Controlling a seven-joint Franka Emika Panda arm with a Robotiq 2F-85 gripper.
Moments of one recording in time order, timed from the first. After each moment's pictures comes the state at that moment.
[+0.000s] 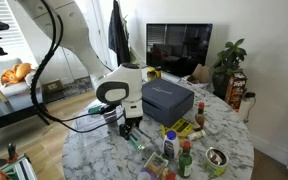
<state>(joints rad) 0.09 0.32 -0.18 -2.49 0.32 2.73 1.03</state>
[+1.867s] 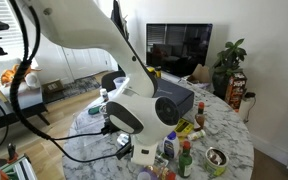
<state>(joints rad) -0.28 0.29 -0.22 -2.49 0.84 2.30 0.44</state>
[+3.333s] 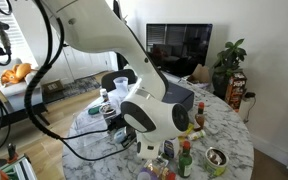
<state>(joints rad) -0.27 0.38 -0.23 -2.37 0.89 2.05 0.34</state>
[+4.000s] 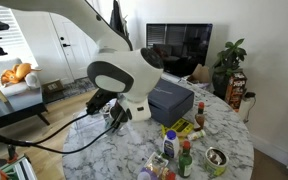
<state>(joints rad) -0.17 -0.04 -0.20 -2.57 0.58 2.16 0.29</state>
